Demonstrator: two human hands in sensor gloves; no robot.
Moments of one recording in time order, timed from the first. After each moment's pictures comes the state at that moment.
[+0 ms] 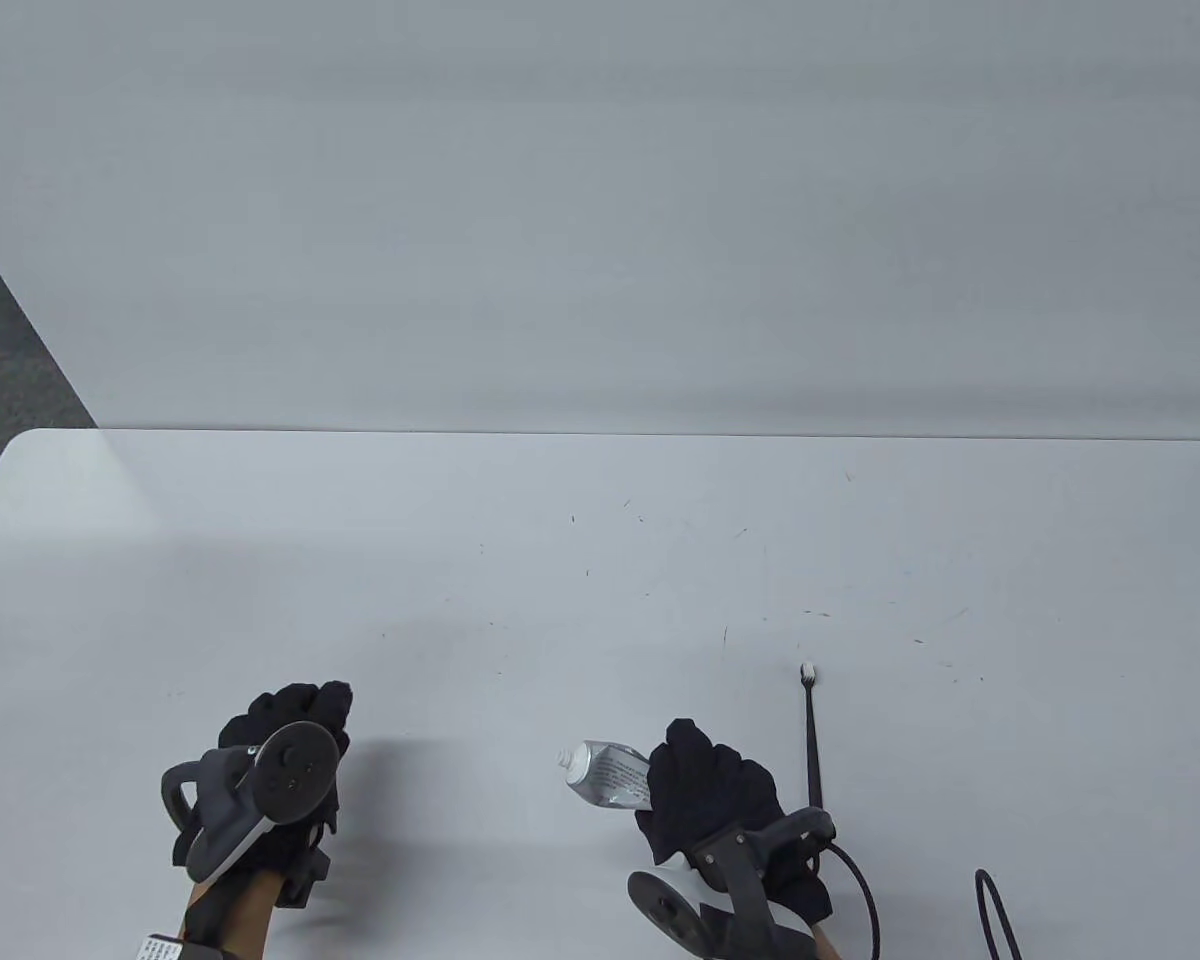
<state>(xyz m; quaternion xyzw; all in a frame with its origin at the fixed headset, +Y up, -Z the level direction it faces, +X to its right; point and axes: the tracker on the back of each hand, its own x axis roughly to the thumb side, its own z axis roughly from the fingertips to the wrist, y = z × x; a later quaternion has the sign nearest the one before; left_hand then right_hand) -0.296 -0.699 -0.302 0.09 -0.01 0.03 1.00 0.051 -0.672 -0.227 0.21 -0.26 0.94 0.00</state>
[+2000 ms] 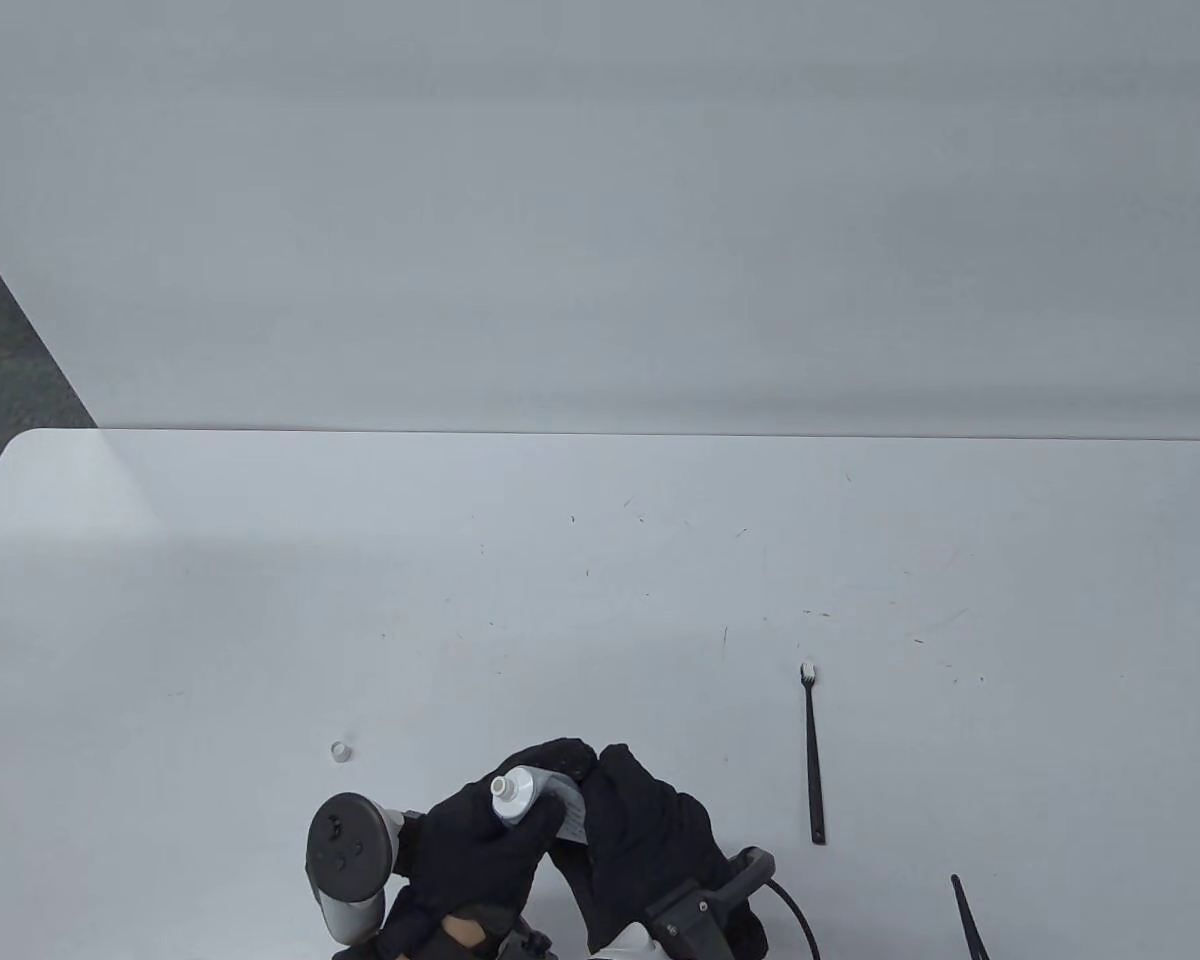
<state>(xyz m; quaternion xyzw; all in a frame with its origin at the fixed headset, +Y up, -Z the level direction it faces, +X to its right) -0.170 -0.686 -0.242 0.07 -0.22 0.65 0.72 0.011 -0.659 -0.186 0.25 -0.37 0.89 0.12</state>
